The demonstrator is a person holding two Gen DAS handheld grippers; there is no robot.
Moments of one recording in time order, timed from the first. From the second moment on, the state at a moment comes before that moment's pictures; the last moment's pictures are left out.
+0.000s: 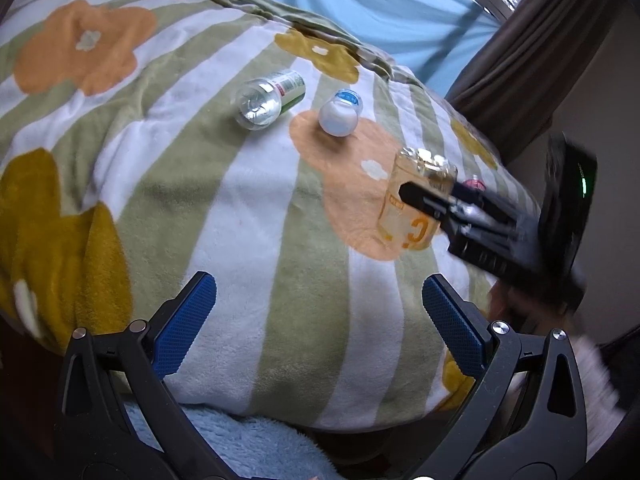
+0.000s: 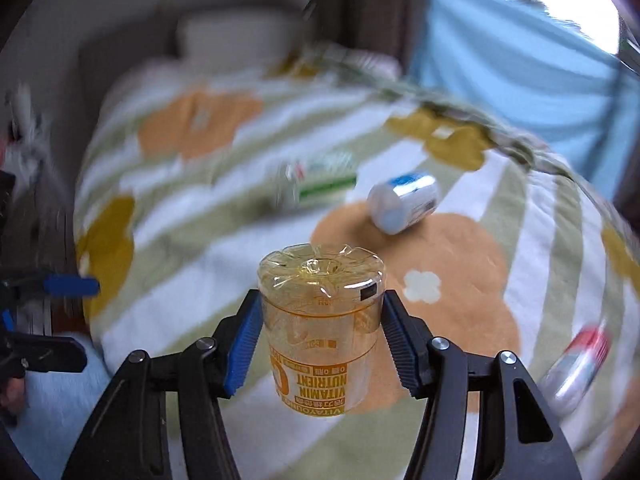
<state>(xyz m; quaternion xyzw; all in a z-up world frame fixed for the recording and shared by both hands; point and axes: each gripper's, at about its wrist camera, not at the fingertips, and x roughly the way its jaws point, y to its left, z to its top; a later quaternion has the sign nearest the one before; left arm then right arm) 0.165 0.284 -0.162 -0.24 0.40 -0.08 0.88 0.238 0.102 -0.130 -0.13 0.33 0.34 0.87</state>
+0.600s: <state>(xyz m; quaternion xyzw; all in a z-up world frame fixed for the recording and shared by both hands) 0.168 0.279 -0.162 -0.23 0.41 -0.08 0.88 0.204 0.080 -0.182 -0.06 0.26 0.27 0.92</state>
